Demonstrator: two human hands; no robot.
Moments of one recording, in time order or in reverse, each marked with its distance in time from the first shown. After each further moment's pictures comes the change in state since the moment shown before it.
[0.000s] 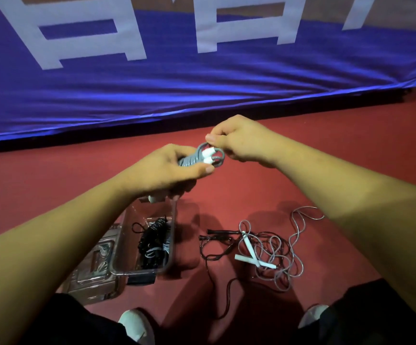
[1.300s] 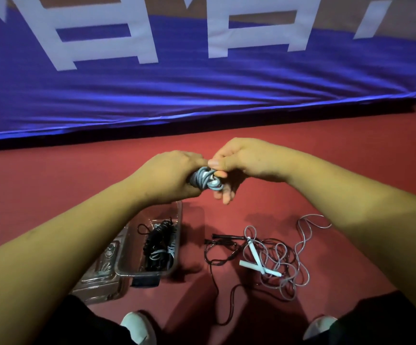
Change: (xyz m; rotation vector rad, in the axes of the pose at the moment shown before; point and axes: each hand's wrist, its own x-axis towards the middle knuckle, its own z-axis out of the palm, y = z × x) left_hand 0.006 -0.024 -0.017 0.919 0.090 0.366; right_hand -0.013 -0.007 0.011 0.328 -0.501 -0.005
